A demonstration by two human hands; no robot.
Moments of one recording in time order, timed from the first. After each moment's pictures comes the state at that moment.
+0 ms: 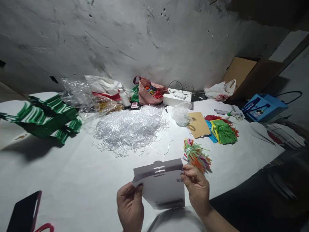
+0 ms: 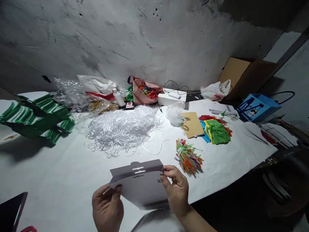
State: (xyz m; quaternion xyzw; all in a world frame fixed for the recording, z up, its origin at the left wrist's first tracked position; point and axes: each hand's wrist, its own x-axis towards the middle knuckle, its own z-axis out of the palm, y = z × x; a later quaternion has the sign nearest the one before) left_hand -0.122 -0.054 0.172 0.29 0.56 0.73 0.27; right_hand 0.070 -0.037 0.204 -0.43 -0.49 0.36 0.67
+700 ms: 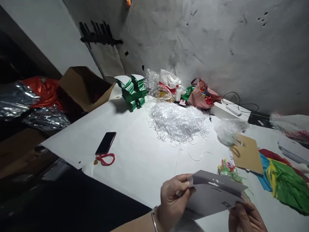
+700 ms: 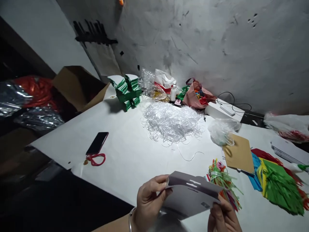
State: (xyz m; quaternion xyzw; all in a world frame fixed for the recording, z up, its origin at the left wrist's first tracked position) left_hand -0.105 -0.078 0.214 0.43 0.43 0.73 0.31; right_hand 0.126 -0.034 0.157 -0.58 -0.33 0.42 0.62
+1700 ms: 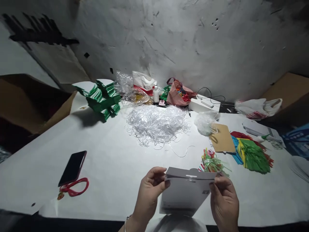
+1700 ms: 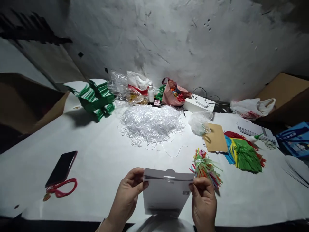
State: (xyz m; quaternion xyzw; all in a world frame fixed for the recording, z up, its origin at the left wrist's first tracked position) left_hand -0.140 -0.061 0.213 0.21 0.45 0.66 0.56; right_hand 0.083 -0.033 0.193 -0.53 -0.41 0.36 0.65
